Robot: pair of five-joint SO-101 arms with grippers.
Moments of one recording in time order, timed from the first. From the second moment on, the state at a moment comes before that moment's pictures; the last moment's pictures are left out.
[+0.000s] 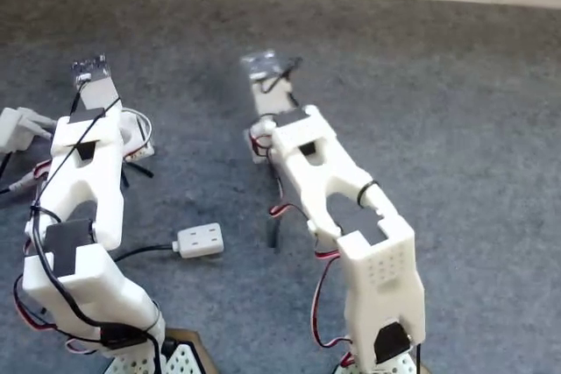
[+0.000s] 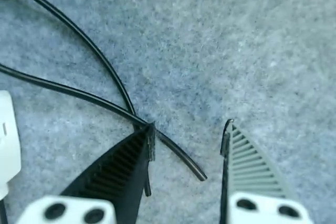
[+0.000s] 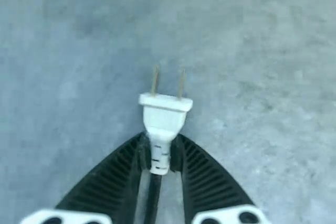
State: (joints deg) left arm -19.3 11.3 19.8 46.9 12.8; right arm -33.1 32.1 -4.3 45.2 1.6
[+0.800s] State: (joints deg) left arm -19.3 11.3 19.8 46.9 12.8; right arm -32.5 -22.8 59.4 39.3 34.8
